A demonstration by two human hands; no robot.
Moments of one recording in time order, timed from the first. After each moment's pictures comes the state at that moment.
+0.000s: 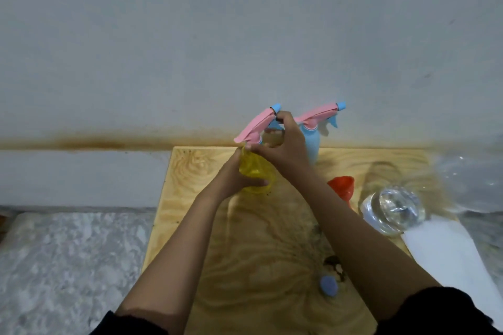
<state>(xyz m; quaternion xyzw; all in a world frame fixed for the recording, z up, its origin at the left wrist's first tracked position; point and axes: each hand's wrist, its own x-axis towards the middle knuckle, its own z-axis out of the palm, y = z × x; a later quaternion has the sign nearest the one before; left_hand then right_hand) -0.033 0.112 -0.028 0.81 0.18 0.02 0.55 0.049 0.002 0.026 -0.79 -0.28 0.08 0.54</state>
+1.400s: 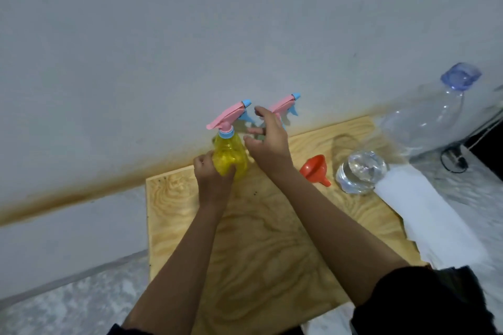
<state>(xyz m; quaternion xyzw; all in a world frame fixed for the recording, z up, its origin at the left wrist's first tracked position) -0.030 0.115 -0.044 0.86 0.23 0.24 0.39 0.034 0.006 0.032 -0.81 -0.15 -0.04 0.57</state>
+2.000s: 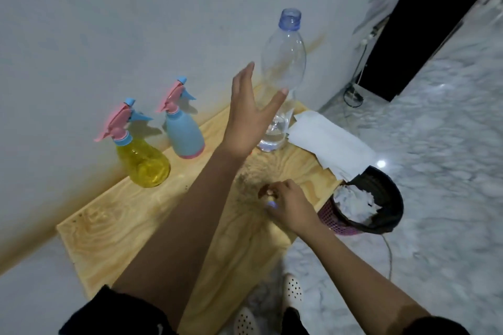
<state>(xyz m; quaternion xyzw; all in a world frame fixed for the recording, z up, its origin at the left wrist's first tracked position) -0.001 -0.083 0.084 0.81 -0.13 0.07 0.56 -0.107 -0.188 -0.071 -0.94 0.03 0.08 0.32</state>
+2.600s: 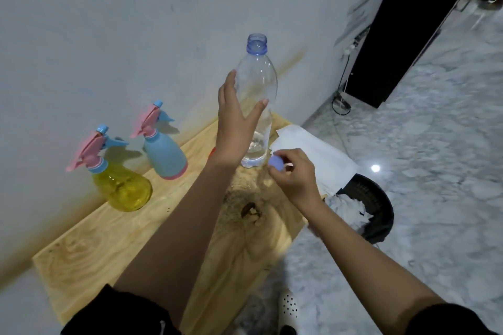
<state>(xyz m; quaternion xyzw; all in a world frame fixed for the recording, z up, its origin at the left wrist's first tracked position) 0.028 -0.121 0.073 0.79 -0.12 0.10 0.59 -0.060 -0.229 -0.003 -0.85 0.12 -0.16 0.49</state>
